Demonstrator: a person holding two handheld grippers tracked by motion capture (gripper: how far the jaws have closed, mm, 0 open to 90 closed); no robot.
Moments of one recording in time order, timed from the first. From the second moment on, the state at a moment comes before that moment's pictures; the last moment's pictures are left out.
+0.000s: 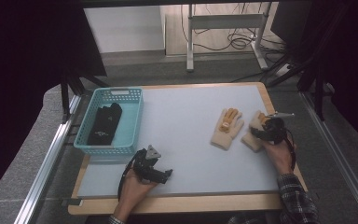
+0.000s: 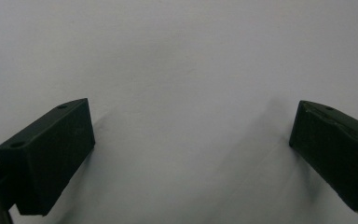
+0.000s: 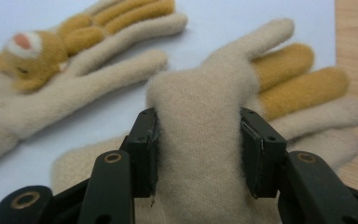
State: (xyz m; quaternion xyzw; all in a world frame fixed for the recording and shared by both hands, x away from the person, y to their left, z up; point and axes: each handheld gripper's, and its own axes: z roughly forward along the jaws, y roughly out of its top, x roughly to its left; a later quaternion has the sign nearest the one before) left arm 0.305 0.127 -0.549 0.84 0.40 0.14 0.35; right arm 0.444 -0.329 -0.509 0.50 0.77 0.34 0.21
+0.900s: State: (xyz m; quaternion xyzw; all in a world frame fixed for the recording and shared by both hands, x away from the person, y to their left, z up) left arm 0.305 0.127 -0.549 0.84 0.40 0.14 0.35; right arm 0.369 -0.224 -0.443 0.32 0.83 0.44 0.16
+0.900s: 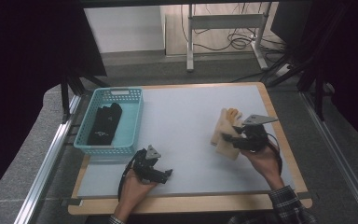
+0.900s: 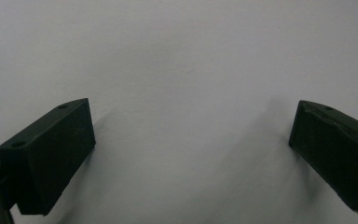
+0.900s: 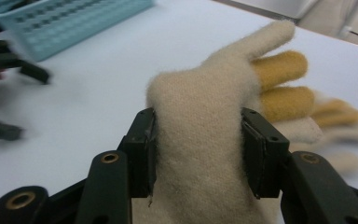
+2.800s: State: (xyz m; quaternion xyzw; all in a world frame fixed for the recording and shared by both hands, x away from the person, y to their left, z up) left arm 0.305 0.127 -0.549 0.84 0.39 0.14 0.35; right arm 0.459 -0.207 -0.522 0.44 0.81 0.32 0.23
